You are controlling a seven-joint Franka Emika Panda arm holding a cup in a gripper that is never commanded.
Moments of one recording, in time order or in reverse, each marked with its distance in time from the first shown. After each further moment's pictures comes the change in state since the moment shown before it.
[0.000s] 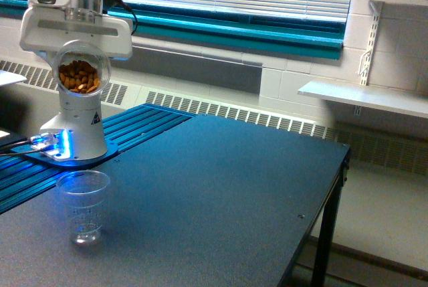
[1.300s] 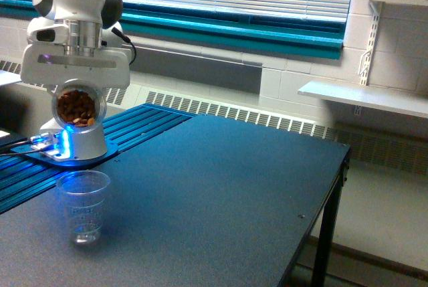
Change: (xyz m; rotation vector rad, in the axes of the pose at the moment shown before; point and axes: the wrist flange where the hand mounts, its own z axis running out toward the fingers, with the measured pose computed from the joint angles) arm -0.019 0.013 0.057 -0.105 -0.105 0.044
